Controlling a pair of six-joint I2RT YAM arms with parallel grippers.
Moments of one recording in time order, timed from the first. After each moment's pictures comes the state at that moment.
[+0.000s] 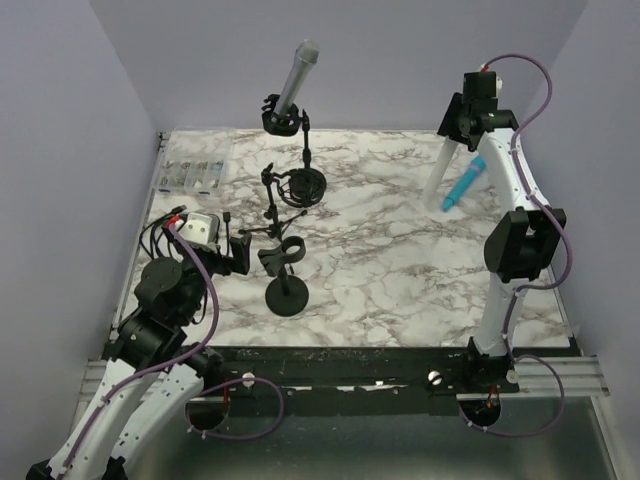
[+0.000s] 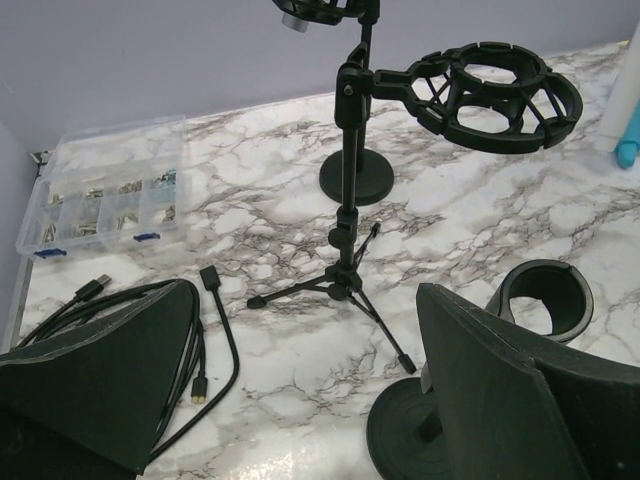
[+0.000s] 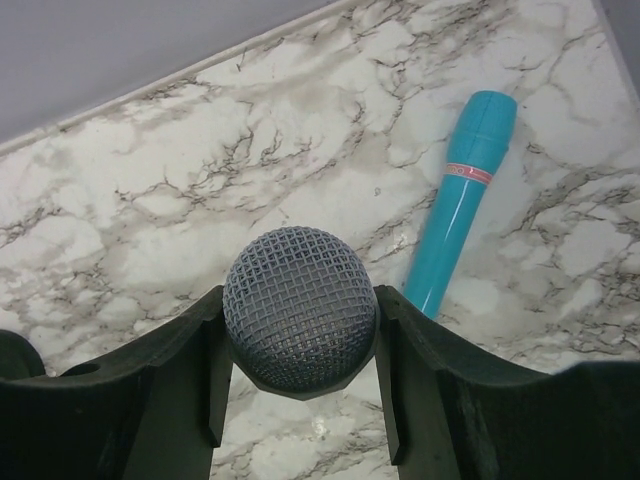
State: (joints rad) left arm -0.51 0.42 0.73 -0.36 -0.23 -0.01; right arm 0.09 2.02 2.06 -0.70 0.27 0.33
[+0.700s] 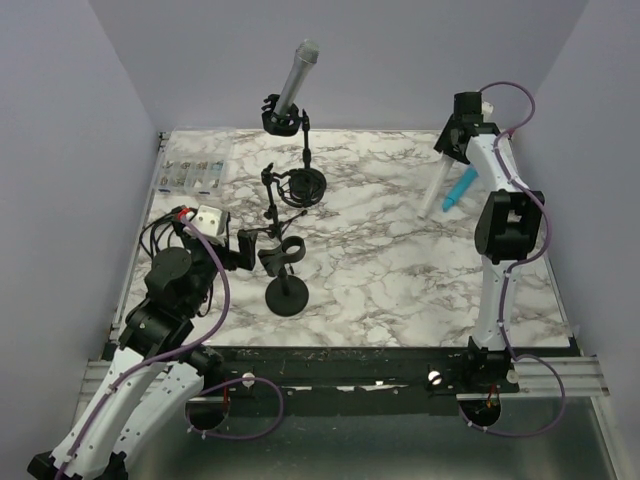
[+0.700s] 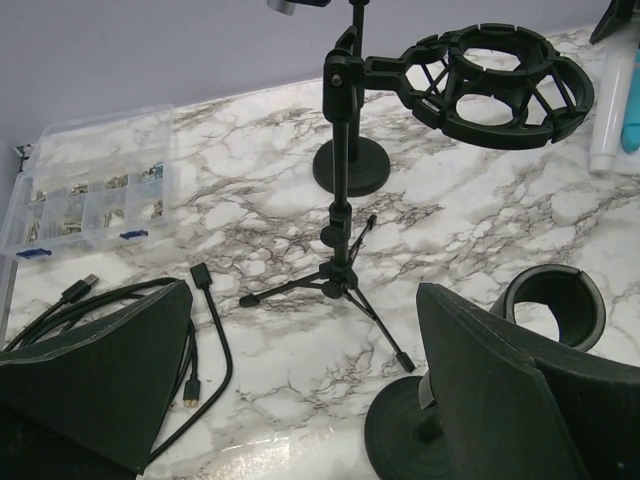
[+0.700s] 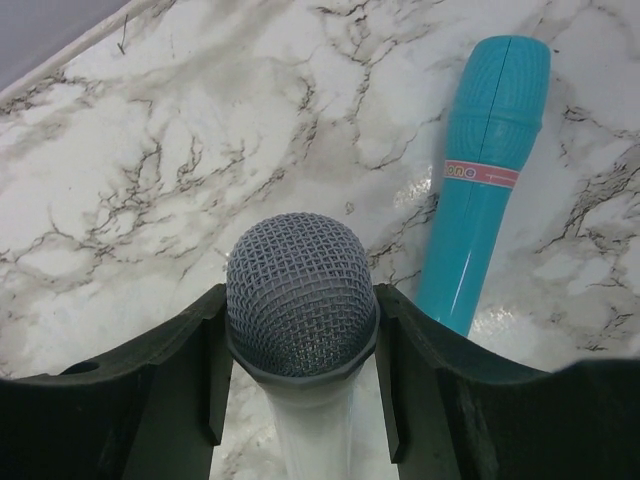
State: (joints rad) left arm -0.50 0.49 0.73 -0.33 -0.21 -0.01; right arm 0.02 2.29 2.12 -0.66 0.25 0.43
